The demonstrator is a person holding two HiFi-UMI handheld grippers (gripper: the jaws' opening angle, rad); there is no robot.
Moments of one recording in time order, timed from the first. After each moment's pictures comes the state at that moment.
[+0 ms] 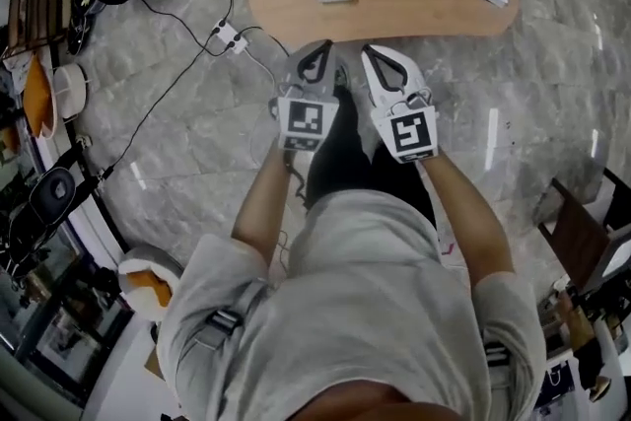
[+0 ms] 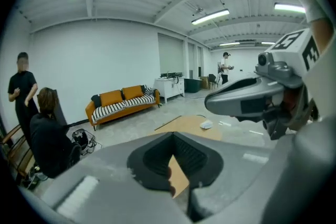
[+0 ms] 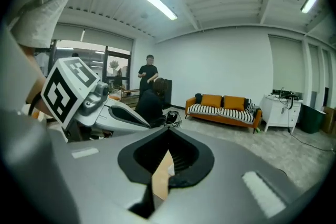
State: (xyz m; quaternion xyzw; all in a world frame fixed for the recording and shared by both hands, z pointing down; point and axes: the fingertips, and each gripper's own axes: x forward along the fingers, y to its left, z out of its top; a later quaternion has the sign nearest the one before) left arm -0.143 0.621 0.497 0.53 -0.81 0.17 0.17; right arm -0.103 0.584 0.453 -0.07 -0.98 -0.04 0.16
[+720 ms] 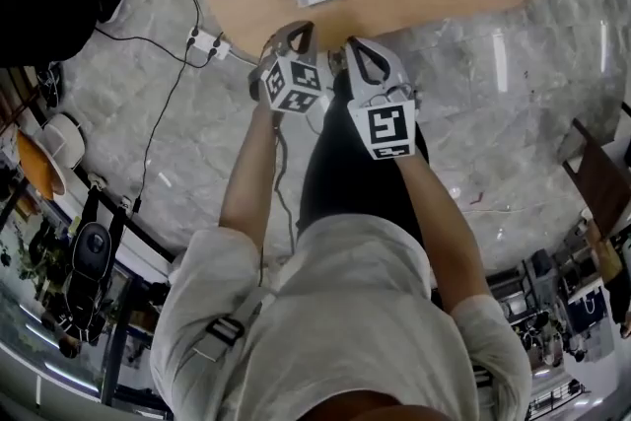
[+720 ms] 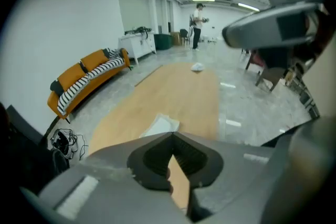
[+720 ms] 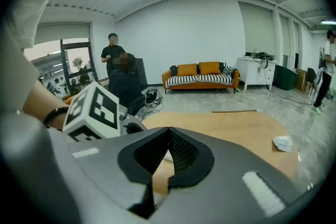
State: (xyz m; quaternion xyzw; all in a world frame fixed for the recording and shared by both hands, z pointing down) left arm -0.254 0.578 0.756 0.61 -0.63 0.36 0.31; right arm -0.203 0.535 0.629 0.08 -0.95 0.09 0.29
